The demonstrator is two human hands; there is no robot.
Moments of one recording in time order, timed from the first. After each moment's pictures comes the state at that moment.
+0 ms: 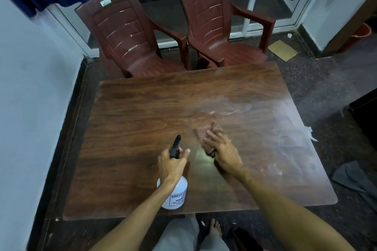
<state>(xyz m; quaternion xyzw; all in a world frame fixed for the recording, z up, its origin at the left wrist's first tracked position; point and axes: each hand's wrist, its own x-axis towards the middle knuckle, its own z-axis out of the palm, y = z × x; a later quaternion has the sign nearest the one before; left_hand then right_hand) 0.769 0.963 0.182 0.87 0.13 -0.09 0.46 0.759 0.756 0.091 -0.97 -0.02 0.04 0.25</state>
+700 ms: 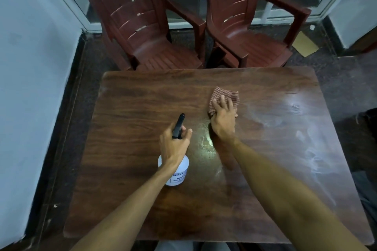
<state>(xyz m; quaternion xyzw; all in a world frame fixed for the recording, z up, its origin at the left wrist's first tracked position) 0.907 0.990 0.173 0.87 0.11 -0.05 0.49 0.955 0.806 0.091 -0.96 0.14 0.04 0.25</state>
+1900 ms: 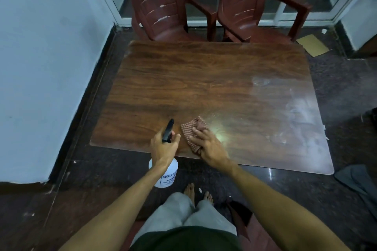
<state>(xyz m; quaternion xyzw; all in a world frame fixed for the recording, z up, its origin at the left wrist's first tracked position) 0.650 1.041 0.179 0.87 0.16 0.00 0.46 0.649 0.853 0.084 -0.95 -0.19 0.11 0.24</state>
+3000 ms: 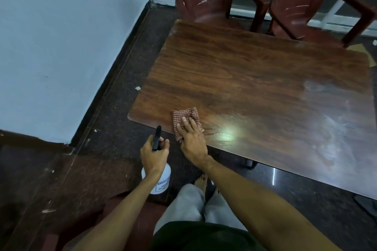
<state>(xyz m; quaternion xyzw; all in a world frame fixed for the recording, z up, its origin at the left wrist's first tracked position) 0.596 1.194 0.146 0.83 0.32 0.06 0.45 0.657 1.062 0.097 -0.94 -0.20 0.13 0.24</state>
